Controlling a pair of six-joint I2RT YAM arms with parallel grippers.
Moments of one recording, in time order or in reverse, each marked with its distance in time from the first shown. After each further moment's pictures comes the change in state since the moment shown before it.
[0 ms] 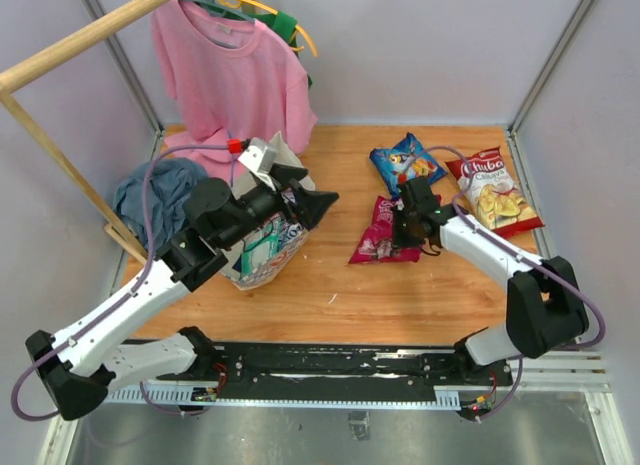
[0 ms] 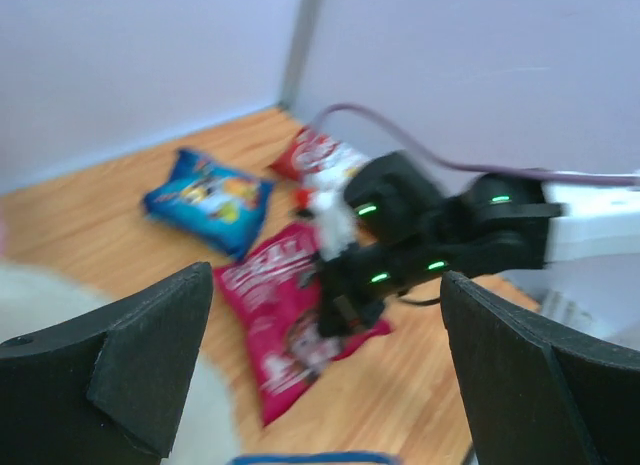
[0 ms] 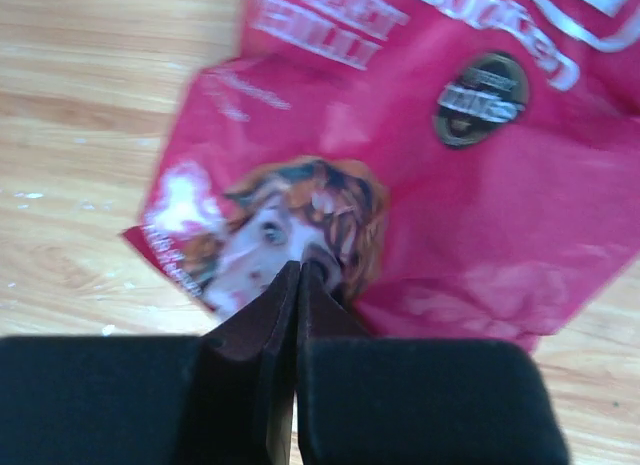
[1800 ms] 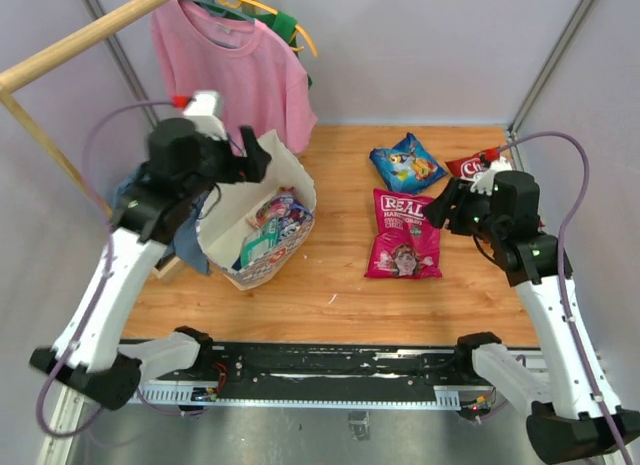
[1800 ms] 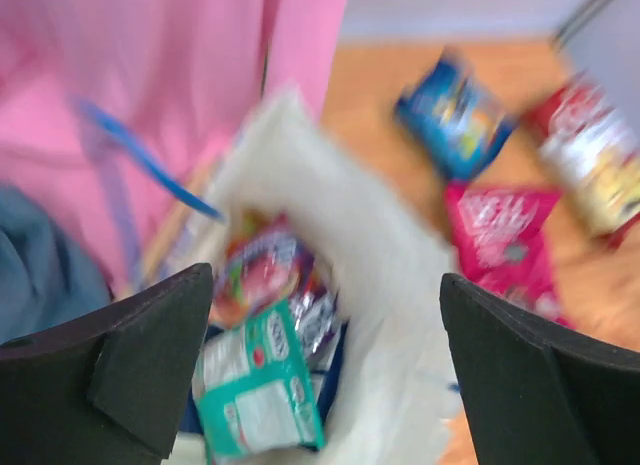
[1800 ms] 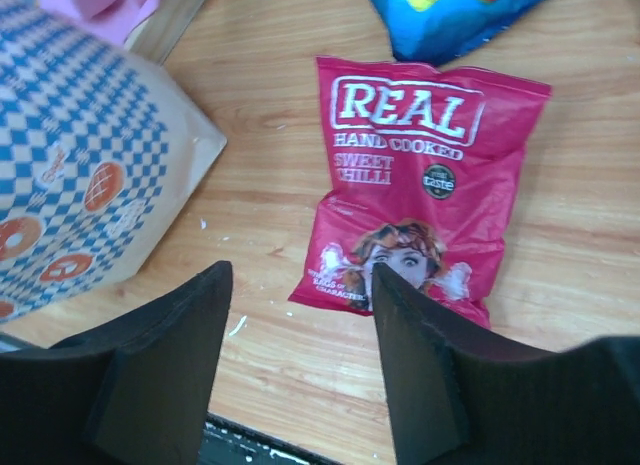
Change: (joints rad) left arm 0.438 0.180 0.341 -0.746 -0.089 -0.001; right arm -0.329 -0.583 0.084 -0.179 -0.230 0.005
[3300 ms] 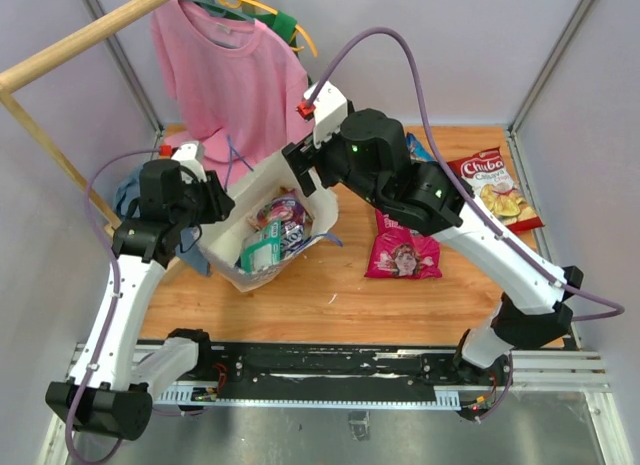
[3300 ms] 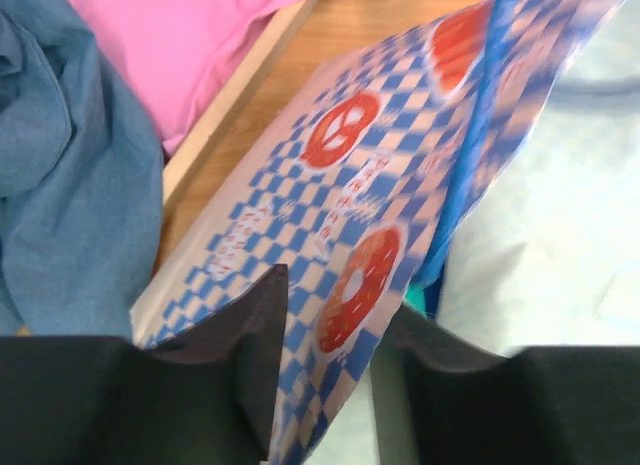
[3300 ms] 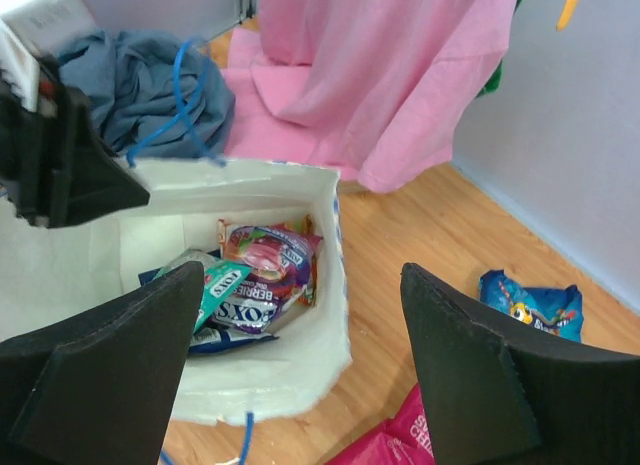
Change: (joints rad) left arm 0.271 -0.207 -0.306 -0.016 0.173 0.039; right arm 0.916 0.716 1.011 -0.013 0.576 -0.459
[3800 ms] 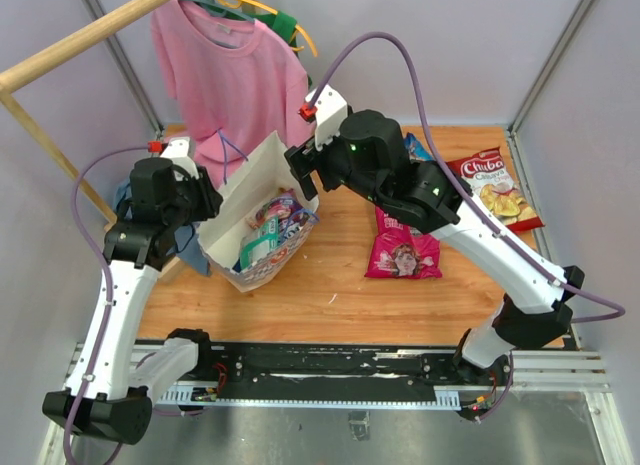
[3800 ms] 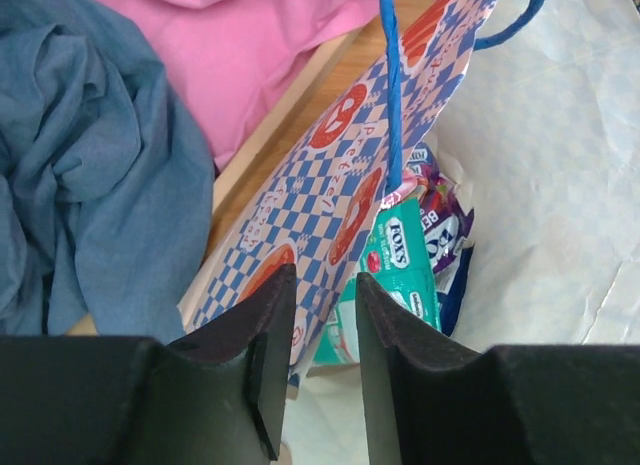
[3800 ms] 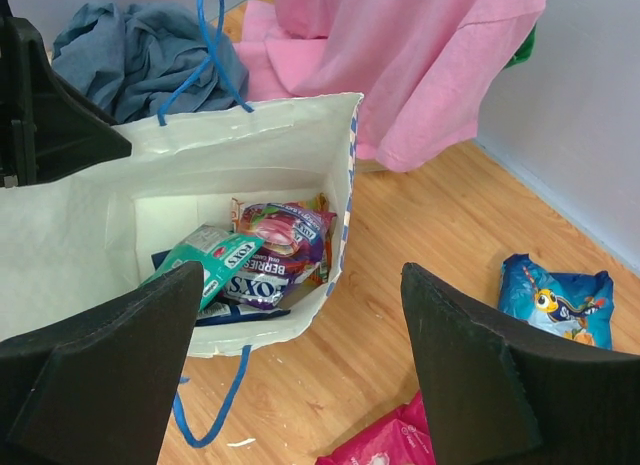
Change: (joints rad) left arm 0.000 -0.034 0.076 -0.047 -0.083 0.028; right arm -0.037 -0.019 -0.061 -0.014 -0.074 0.045
